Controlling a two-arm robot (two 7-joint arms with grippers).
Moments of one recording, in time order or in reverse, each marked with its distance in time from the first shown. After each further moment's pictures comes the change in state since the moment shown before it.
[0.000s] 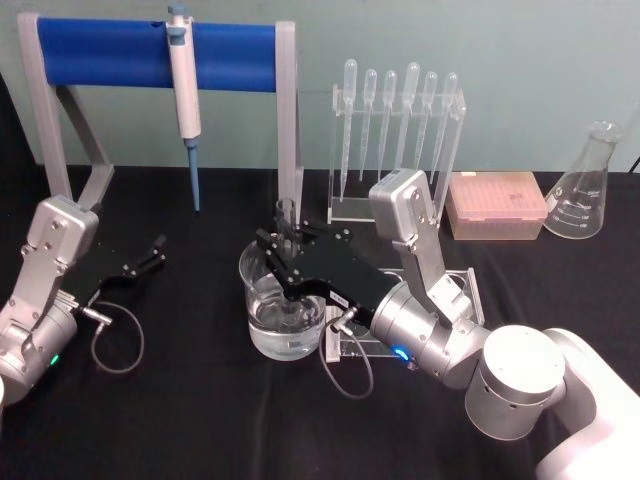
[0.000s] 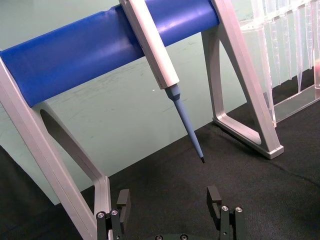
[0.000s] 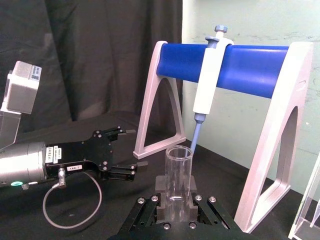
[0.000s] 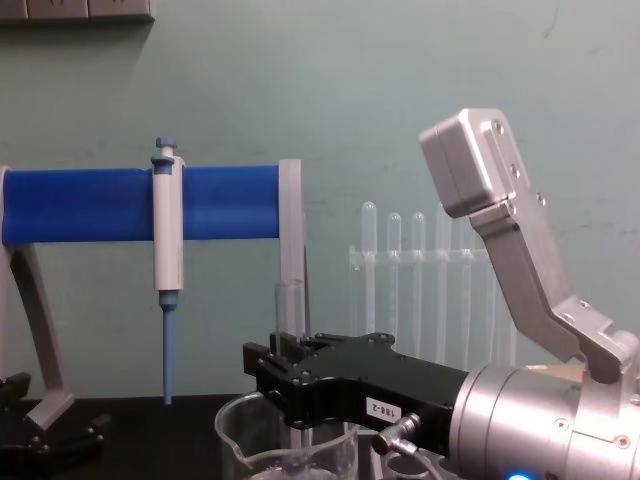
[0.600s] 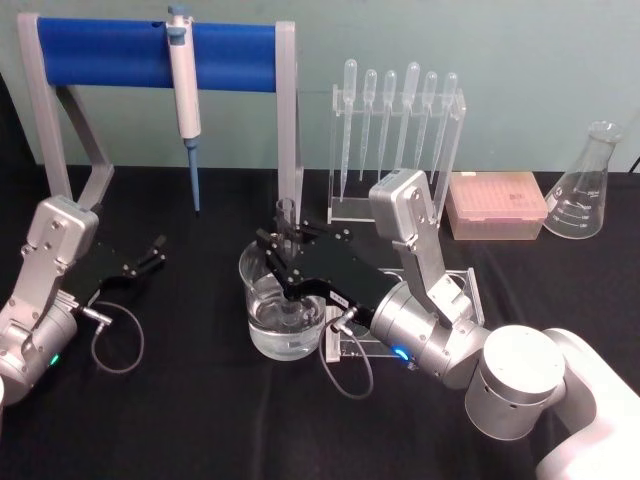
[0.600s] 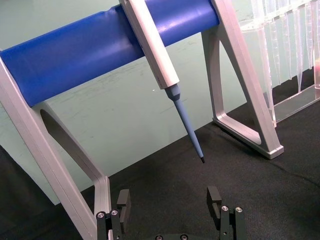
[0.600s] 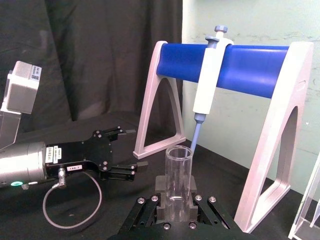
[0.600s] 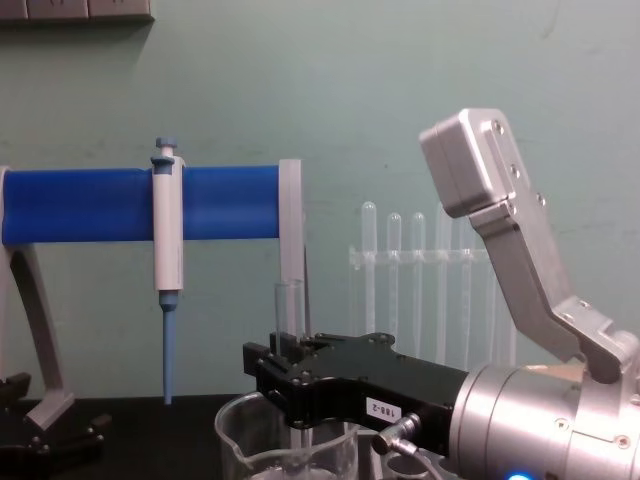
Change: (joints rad) left arm 0.000 0.000 0.000 0.000 0.000 0.000 0.000; right arm 0.000 0.000 0.000 0.000 0.000 0.000 0.000
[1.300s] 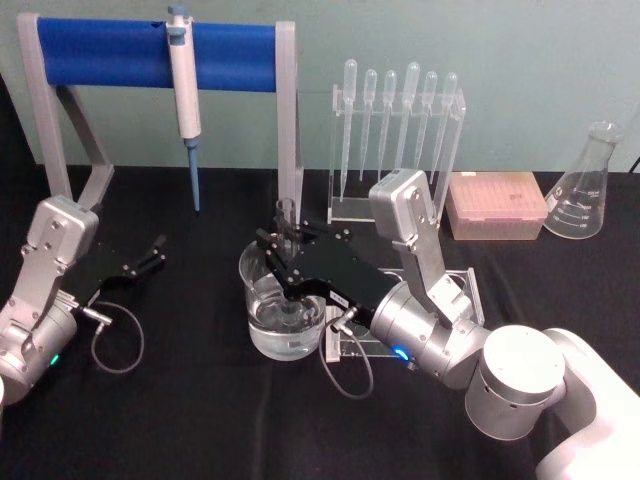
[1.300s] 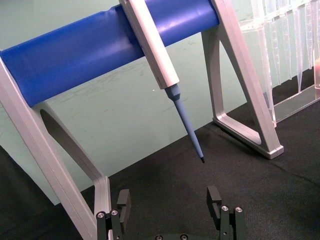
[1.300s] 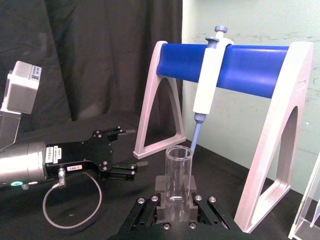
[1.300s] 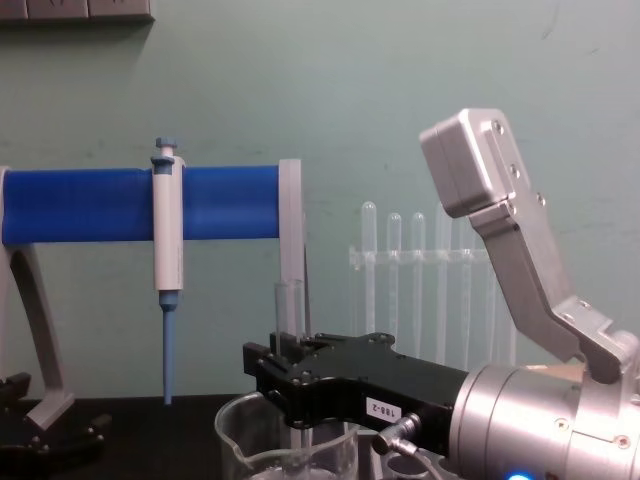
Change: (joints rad) left arm 0.000 0.000 0.000 0.000 0.000 0.000 0.000; right arm 0.000 0.000 0.000 0.000 0.000 0.000 0.000
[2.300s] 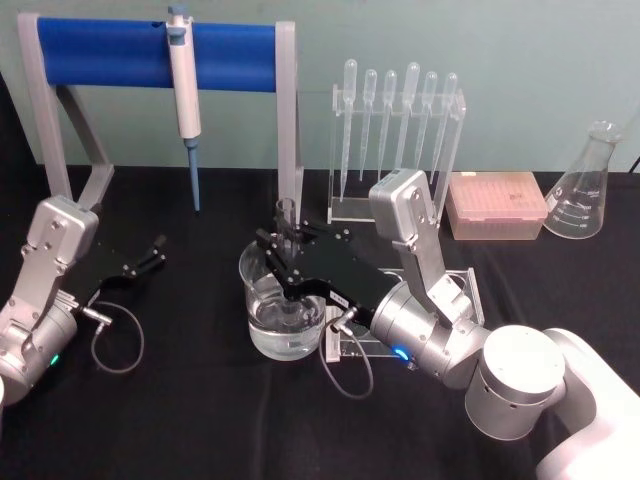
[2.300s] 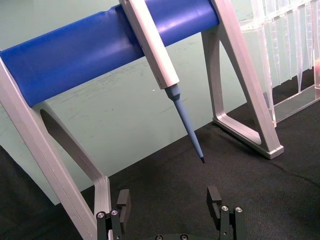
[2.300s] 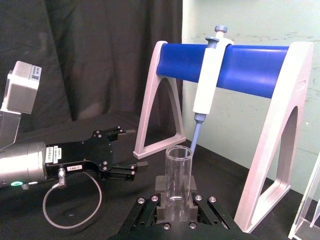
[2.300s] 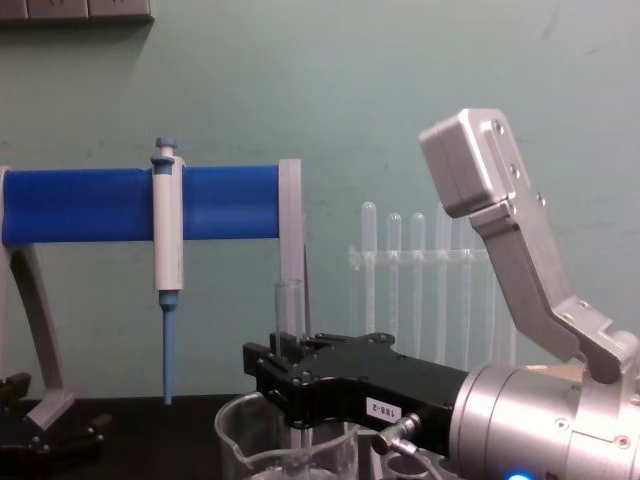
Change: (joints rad) left arm 0.000 0.000 0.000 0.000 0.000 0.000 0.000; right arm 0.000 0.000 0.000 0.000 0.000 0.000 0.000
